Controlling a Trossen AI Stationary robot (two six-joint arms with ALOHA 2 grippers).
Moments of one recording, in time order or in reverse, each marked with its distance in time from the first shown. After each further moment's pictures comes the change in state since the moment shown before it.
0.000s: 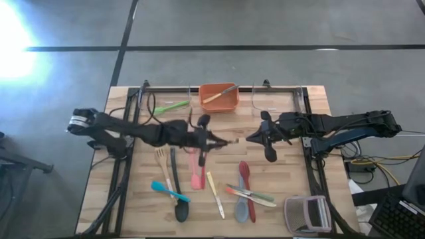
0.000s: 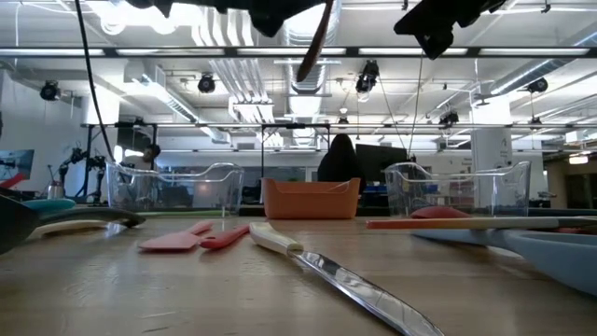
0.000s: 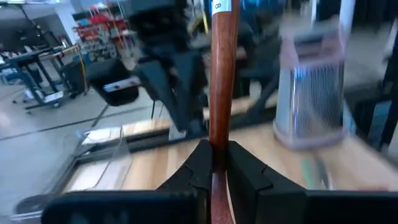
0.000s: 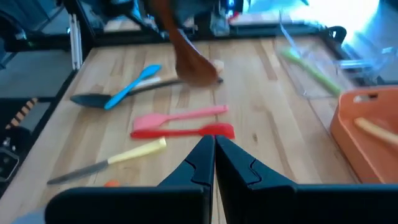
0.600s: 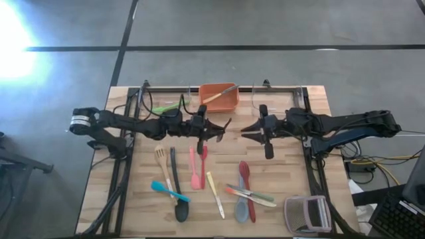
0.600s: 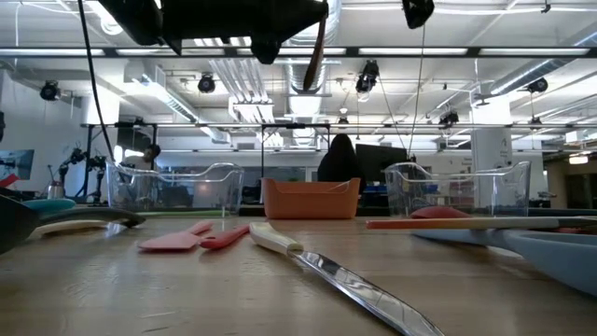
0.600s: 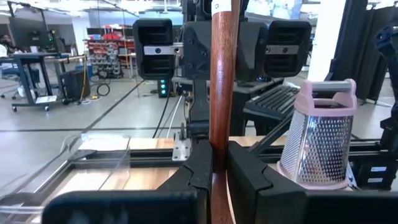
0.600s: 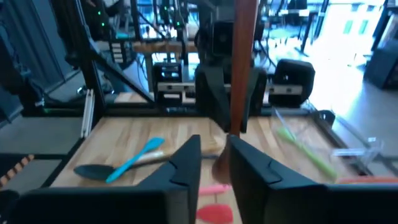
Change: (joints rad) left arm 0.144 0.010 -0.118 0.271 0.134 -0.167; right arm 0.000 0.015 0.003 0.306 0.000 -0.059
